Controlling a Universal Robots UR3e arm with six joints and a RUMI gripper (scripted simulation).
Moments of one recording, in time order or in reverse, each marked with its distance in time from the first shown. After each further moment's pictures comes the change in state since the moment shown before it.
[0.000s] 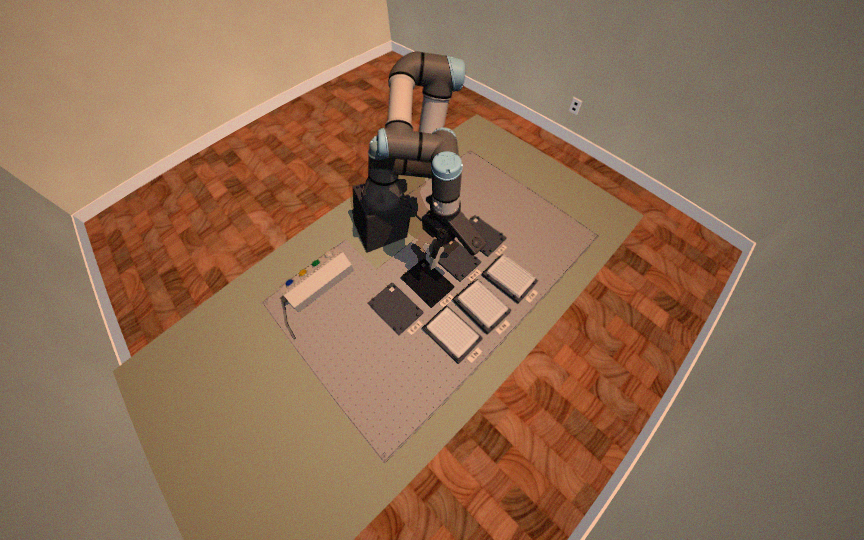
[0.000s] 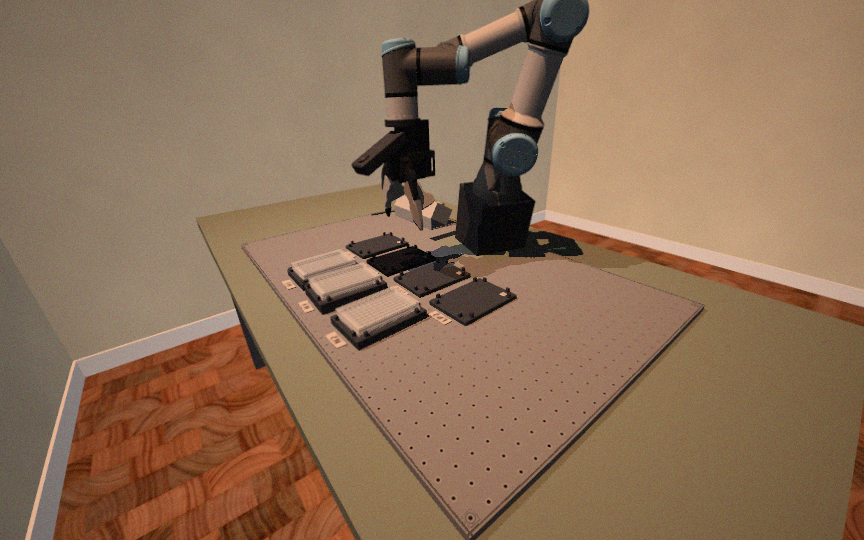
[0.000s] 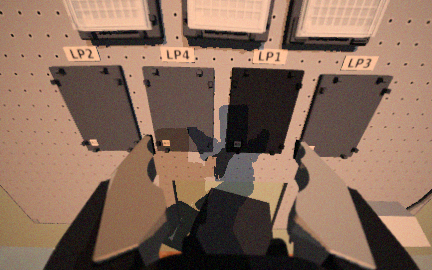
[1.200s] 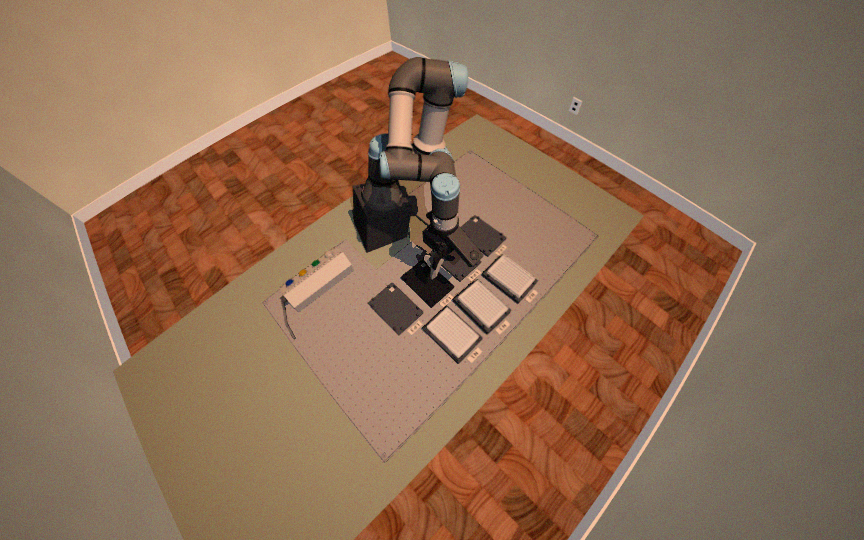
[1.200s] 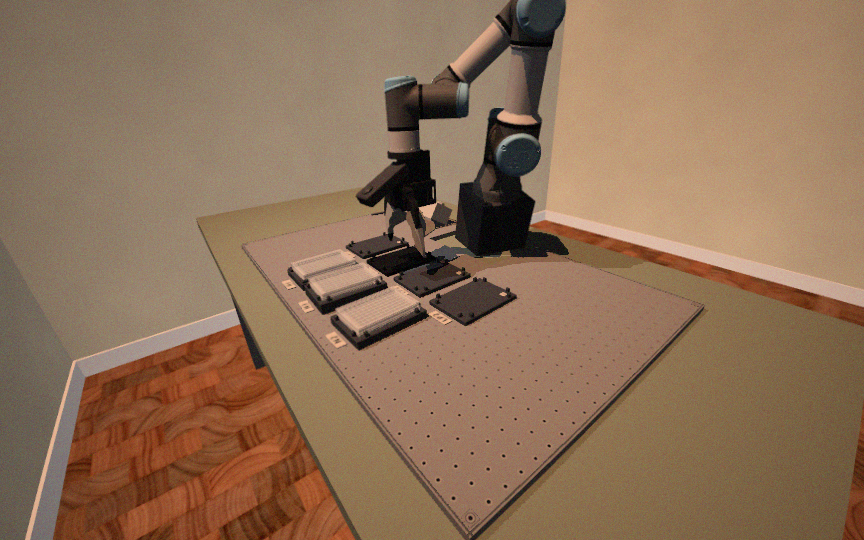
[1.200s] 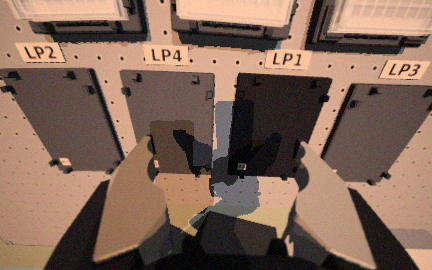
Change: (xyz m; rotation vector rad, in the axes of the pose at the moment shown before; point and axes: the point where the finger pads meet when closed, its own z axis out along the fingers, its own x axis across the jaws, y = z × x) arm 0.000 0.001 0.060 0.001 -0.006 -0.012
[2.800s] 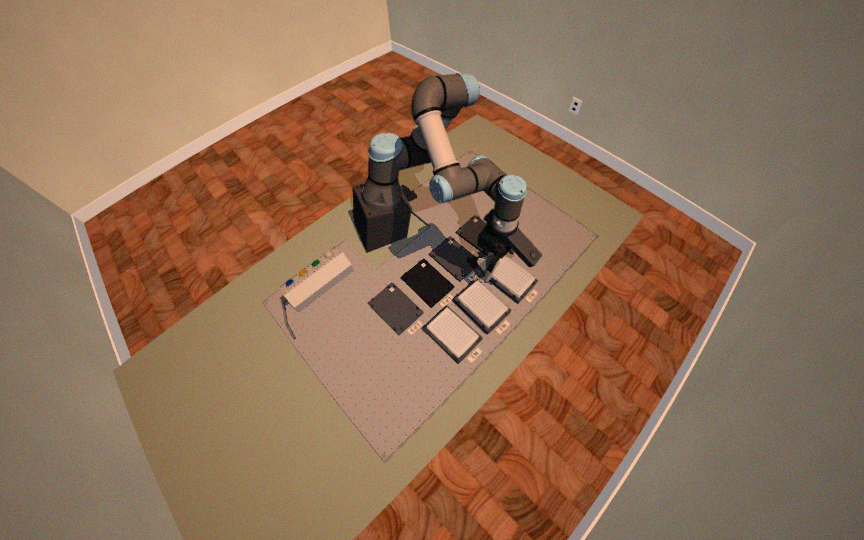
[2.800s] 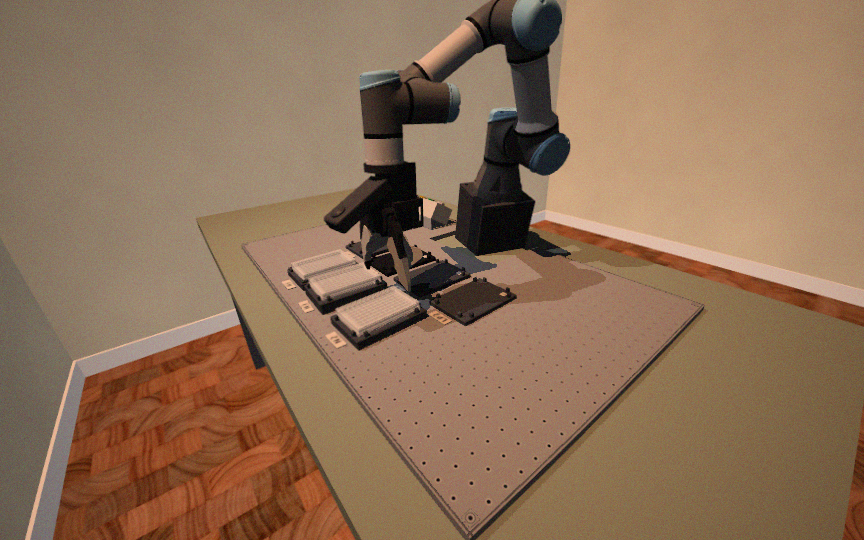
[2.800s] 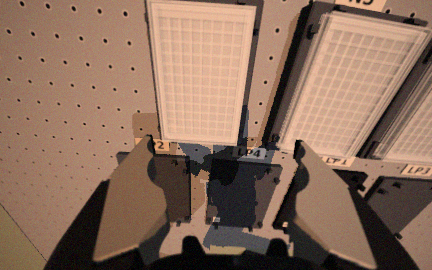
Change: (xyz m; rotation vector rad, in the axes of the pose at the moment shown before) arm -0.106 -0.115 0.001 0.029 -0.005 -0.062
